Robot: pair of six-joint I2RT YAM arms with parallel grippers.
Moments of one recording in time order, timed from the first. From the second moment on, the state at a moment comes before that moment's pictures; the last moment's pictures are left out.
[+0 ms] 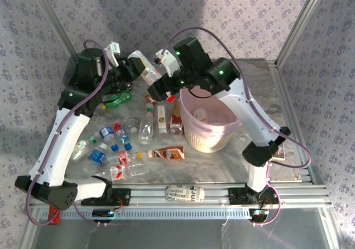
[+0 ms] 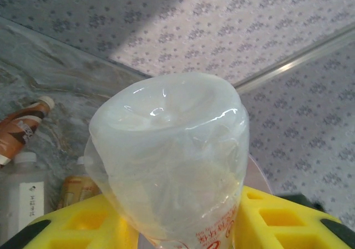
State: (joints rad) left arm -0.39 1.26 1.59 -0.67 0.28 -0.82; right arm 0.81 1.87 2.39 -1.18 -0.28 0.04
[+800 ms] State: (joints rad) left arm -0.40 1.23 1.52 -0.66 0.31 -0.73; right arm 0.66 1.82 2.34 -1.16 -0.30 0.09
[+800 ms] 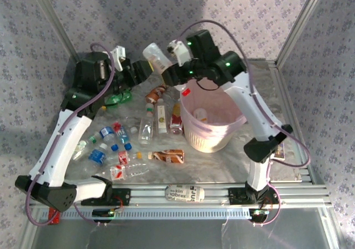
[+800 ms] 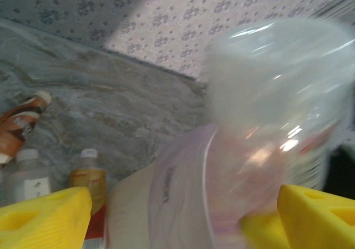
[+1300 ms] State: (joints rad) left arm -0.62 1.27 1.19 -0.84 0.33 -0.49; right arm 0.43 1.40 1.82 -1.22 -0.14 0.09
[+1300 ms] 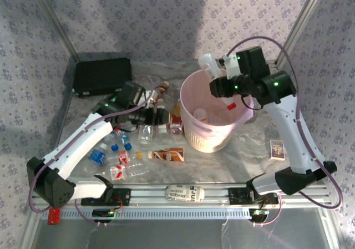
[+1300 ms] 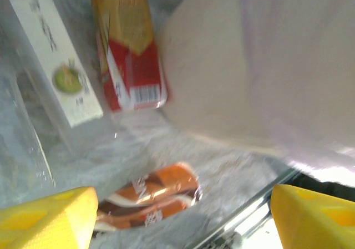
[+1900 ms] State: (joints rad) left arm -0.82 1.28 0.94 -0.79 0.35 -0.25; right arm 0.45 1.38 1.53 -1.18 -0.07 0.17
